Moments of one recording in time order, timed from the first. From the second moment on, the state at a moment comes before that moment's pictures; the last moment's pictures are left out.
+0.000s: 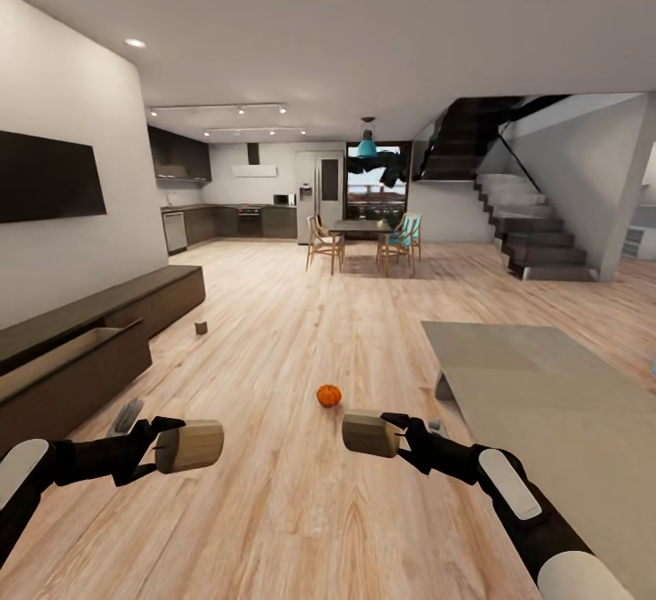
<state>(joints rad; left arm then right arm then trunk) -0.44 0.44 0.09 -1.05 1.58 1.00 0.34 -0.52 -0.12 0.08 -0.83 -1.22 0.76 0.15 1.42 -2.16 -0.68</state>
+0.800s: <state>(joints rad) -0.44 0.44 0.09 -1.05 1.58 1.00 0.34 -0.52 -0.12 0.07 -0.83 -1.22 0.76 0.15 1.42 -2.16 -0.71</state>
